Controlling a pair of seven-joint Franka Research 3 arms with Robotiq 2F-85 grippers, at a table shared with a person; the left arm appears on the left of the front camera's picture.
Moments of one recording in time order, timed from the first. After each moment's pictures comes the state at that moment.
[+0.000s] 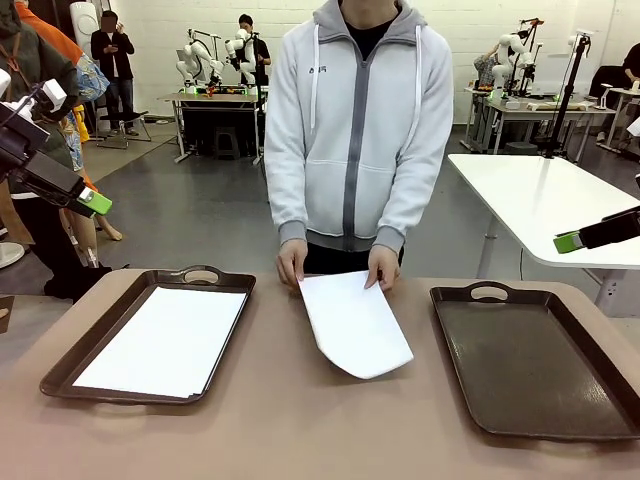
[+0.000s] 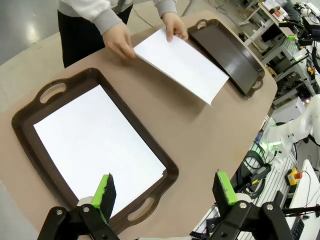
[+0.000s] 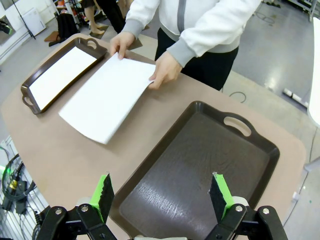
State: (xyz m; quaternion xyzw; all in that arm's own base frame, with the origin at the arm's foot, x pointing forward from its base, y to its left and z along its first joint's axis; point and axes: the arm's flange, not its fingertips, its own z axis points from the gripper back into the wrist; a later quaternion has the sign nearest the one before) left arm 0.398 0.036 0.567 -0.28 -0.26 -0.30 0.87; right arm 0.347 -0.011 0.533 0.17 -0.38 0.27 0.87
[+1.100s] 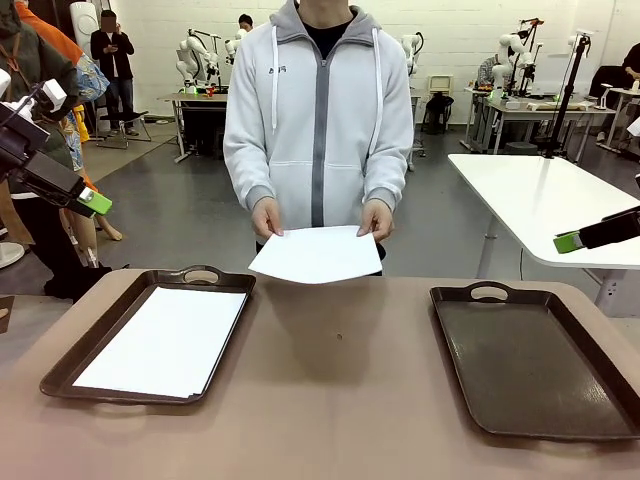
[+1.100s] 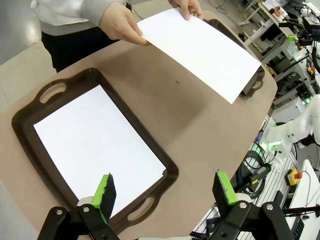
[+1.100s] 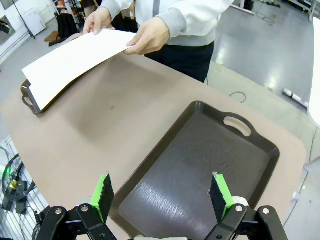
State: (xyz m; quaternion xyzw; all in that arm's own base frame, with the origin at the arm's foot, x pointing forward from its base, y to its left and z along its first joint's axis) left arm 0.398 0.036 0.567 -0.28 -0.26 -0.30 0.87; right arm 0.347 -0.011 0.533 0.17 -0.38 0.27 0.87
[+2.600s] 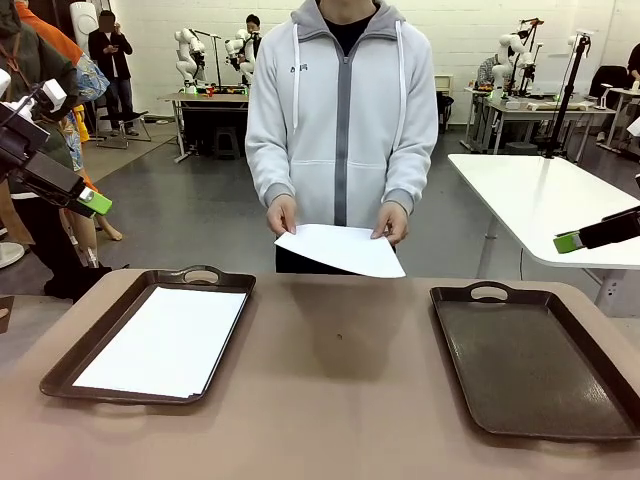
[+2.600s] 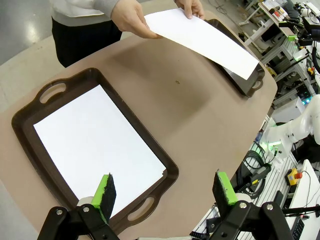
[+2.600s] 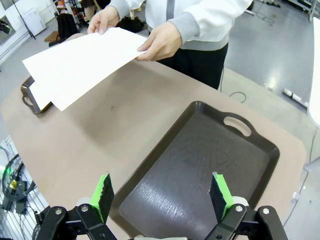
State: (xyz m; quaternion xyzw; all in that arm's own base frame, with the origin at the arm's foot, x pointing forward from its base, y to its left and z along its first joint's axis) left arm 0.398 0.036 0.567 -0.28 -0.26 -0.30 0.87; right arm 0.347 -0.011 0.533 0.17 -0.38 0.27 0.87
